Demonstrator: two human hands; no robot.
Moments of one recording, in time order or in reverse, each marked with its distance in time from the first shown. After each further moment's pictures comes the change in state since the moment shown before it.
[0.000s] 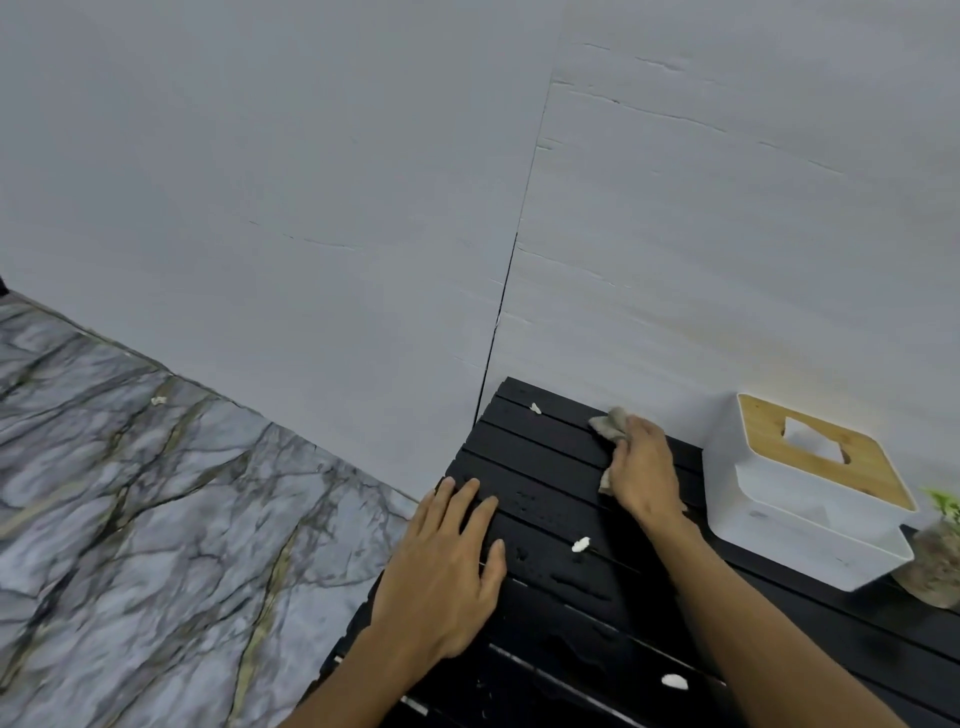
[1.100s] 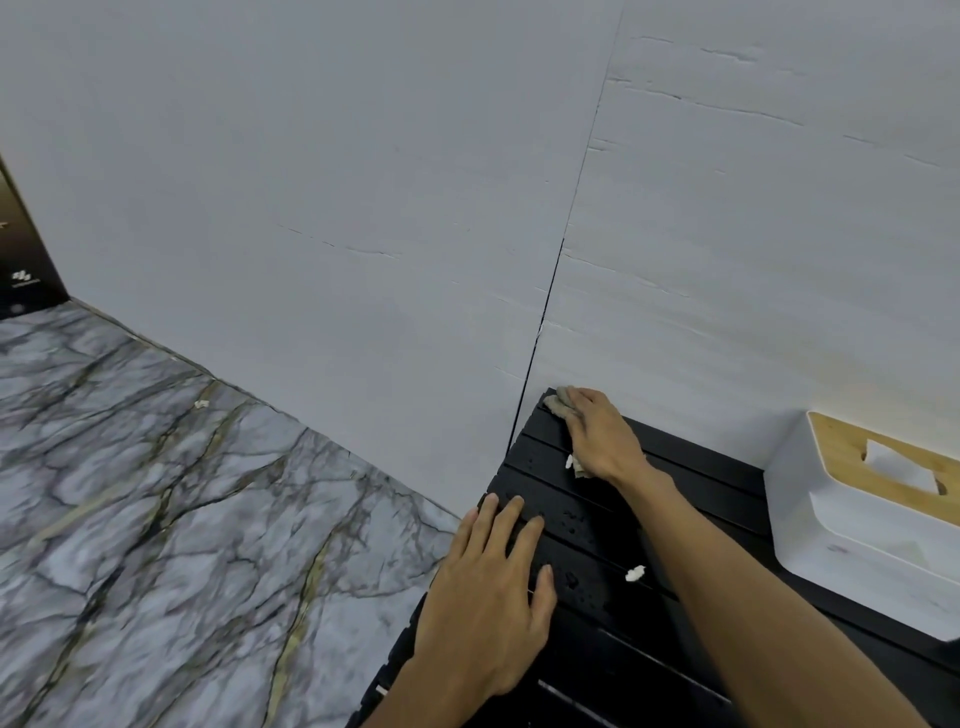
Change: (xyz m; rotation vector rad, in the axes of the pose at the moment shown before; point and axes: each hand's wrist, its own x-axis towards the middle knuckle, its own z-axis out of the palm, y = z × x) left_hand 0.002 -0.003 0.008 -0.008 0.077 -0.005; right_hand 0.053 -0.072 0.060 -0.057 -0.299 -0.217
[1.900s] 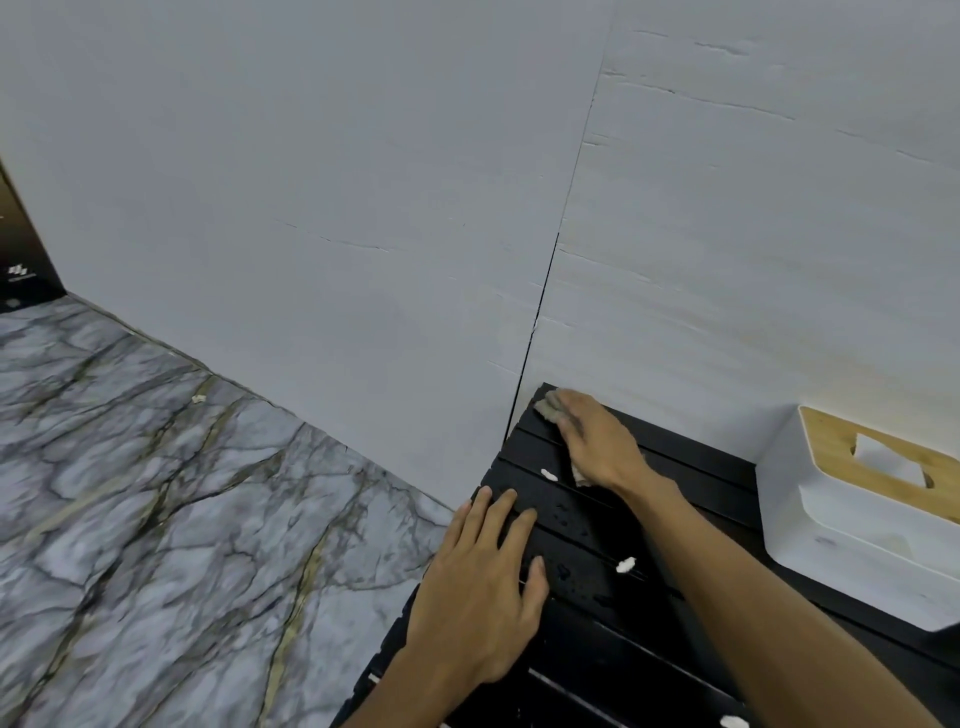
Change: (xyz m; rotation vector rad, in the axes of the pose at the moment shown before) left_hand 0.000 -0.002 0.000 -0.020 -0.012 0.019; right_hand -0.019 -0.001 -0.007 0.057 -0.039 -0.097
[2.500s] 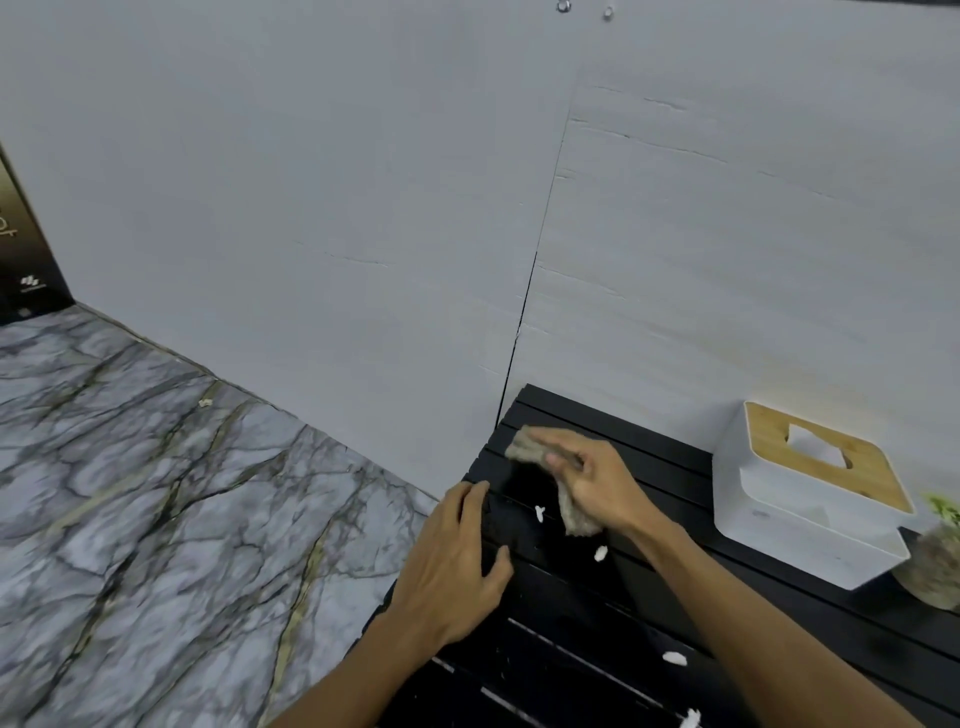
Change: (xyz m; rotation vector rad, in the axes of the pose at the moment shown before) left_hand -0.017 0.001 -0.023 -0.191 0.042 -0.055; right_hand -0.093 -0.045 -0.035 0.411 -0.098 -0.051
